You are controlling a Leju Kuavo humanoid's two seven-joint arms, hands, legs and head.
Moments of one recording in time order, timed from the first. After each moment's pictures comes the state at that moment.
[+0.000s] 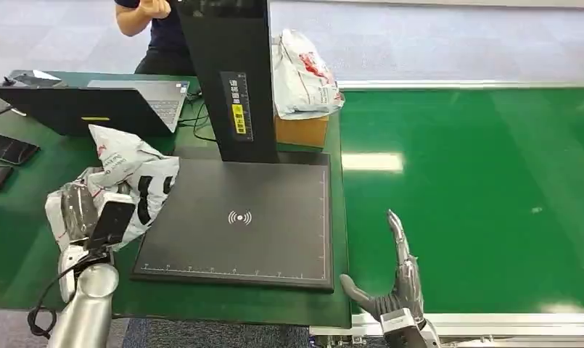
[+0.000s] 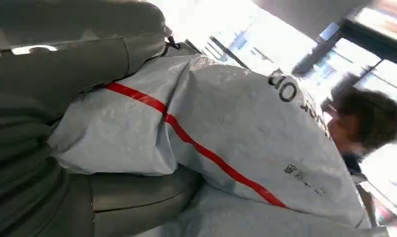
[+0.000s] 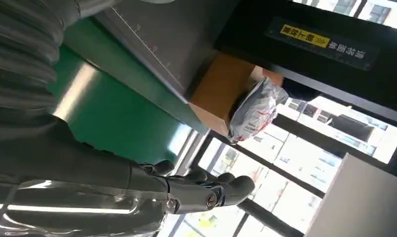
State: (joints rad) left arm -0.28 -0.03 0.09 -1.29 -0.79 0.52 -0.35; right arm 0.19 0.15 0.11 -1.67 0.36 -0.28 -0.57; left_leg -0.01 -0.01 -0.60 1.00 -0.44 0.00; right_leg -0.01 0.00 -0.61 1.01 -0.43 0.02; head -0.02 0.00
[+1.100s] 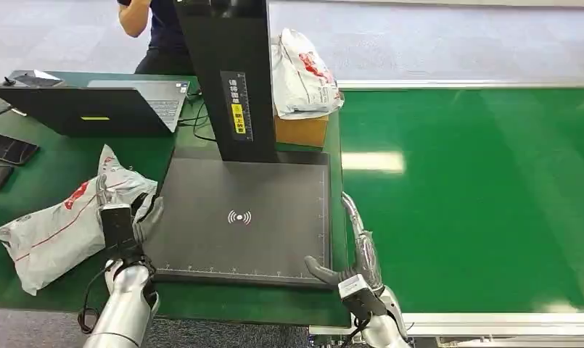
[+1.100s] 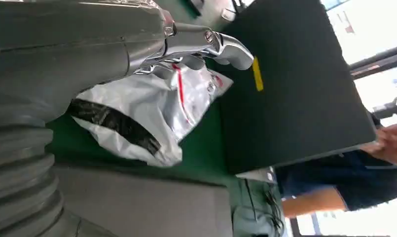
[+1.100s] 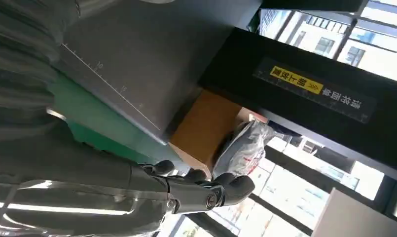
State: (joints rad) left arm -0.35 -0.17 0.12 -0.94 -0.31 0.51 -0.67; right arm -0.06 0.14 0.26 -1.34 0.31 -0.34 -0.62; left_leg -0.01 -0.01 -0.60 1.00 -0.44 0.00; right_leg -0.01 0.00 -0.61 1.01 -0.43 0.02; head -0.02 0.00
